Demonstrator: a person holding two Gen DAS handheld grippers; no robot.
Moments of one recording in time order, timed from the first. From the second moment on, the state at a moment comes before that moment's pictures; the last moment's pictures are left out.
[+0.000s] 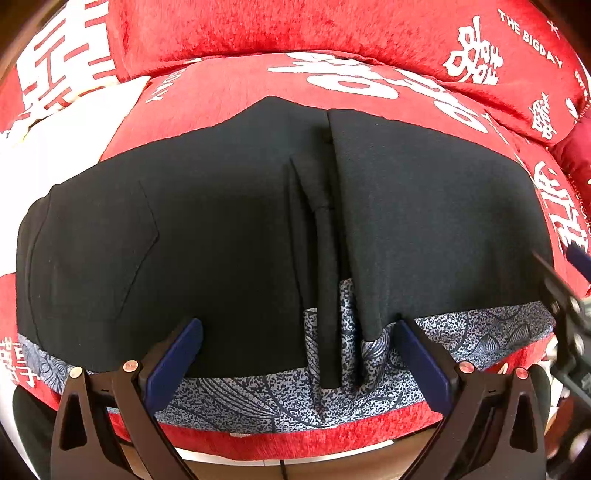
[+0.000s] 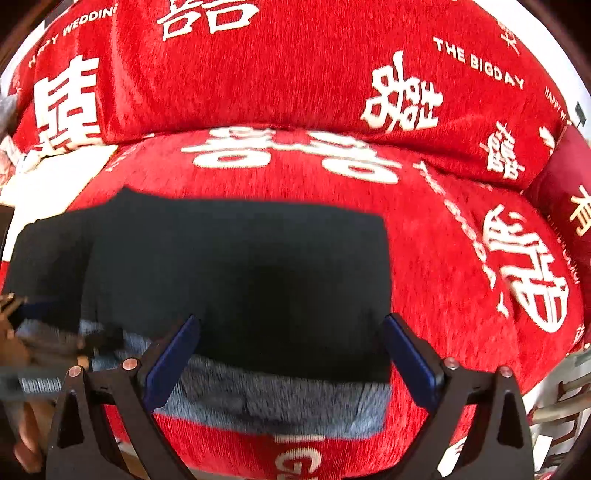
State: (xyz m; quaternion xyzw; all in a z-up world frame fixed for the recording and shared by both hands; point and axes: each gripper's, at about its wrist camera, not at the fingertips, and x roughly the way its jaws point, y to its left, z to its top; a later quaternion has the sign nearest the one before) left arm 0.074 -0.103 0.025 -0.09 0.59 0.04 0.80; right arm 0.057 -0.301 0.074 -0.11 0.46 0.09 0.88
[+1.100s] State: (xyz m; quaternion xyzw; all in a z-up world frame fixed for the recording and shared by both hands) left arm -0.025 0.087 0.010 -0.25 0.52 0.17 0.80; right arm 0.029 -0.131 0.060 -0.18 0.47 0.20 0.84
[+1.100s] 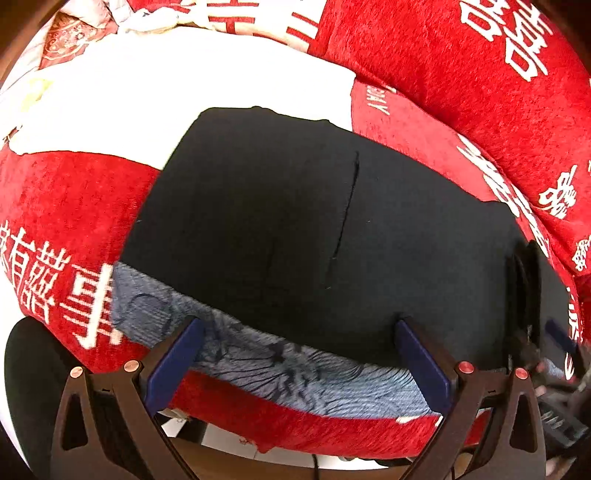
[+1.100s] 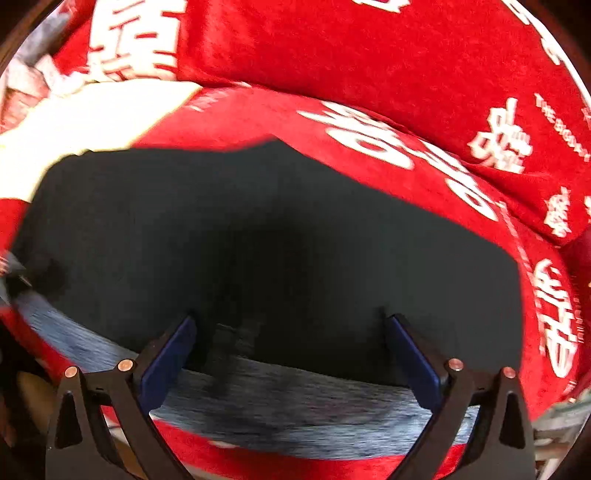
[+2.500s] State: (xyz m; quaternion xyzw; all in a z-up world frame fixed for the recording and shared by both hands) left arm 0.005 0.196 0.014 -0.28 0.50 -0.25 0.78; right arm 0.037 0.031 0.103 -0.40 0.35 0.62 0.58
